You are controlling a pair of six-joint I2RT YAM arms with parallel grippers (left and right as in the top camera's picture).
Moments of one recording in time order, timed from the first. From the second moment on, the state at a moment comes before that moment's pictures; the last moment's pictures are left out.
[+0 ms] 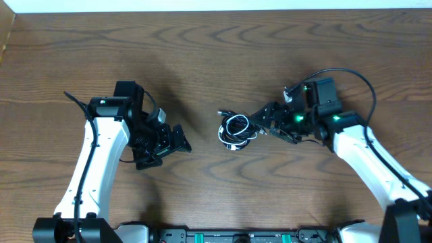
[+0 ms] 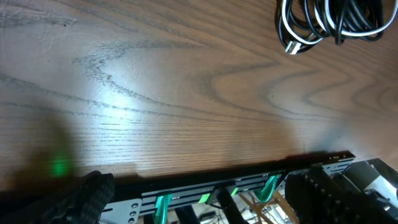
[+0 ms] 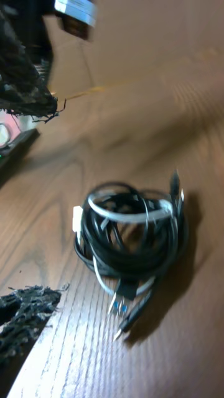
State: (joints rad) left arm -0.02 1.44 1.10 -1.33 0.47 -0.27; right arm 0.28 1.50 0.89 -0.43 -0.67 0.76
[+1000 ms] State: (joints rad) left arm -0.02 1.44 1.10 -1.29 0.47 -0.27; right arm 0.45 1.78 0.89 -0.20 -0.48 0.93
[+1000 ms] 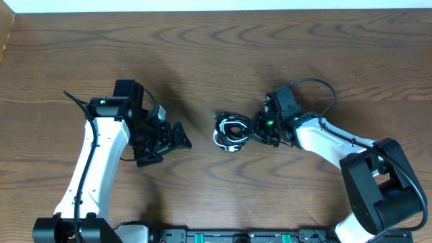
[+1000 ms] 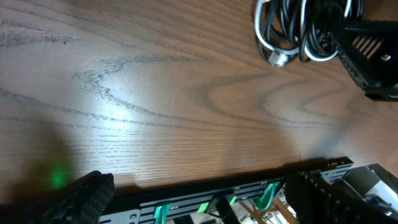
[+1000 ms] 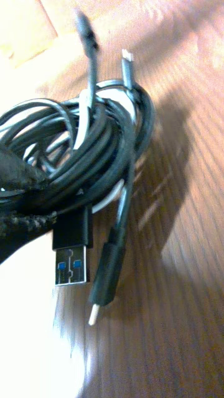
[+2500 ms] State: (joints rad) left arm -0.02 1.44 1.10 -1.19 0.88 -0.29; right arm 0.51 1.38 0.89 -0.15 -0.60 0.98
